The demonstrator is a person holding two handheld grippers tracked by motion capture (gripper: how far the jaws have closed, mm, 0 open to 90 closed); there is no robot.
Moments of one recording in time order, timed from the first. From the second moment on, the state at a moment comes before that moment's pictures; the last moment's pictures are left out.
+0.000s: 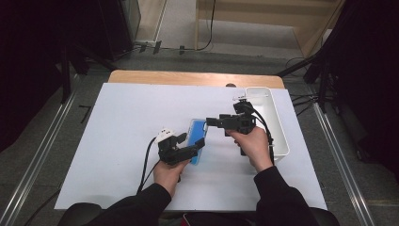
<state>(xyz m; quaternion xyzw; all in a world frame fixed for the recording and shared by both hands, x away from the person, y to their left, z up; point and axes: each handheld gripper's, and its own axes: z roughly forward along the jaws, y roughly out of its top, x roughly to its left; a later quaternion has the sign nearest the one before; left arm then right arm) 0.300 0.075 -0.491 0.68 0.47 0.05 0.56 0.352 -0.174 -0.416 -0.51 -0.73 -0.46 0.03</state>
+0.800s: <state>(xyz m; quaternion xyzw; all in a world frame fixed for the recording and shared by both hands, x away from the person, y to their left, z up) 0.301 0.070 -0.494 0.68 0.47 0.06 0.56 0.365 -0.160 -0.426 -0.52 -0.73 -0.45 0.05</state>
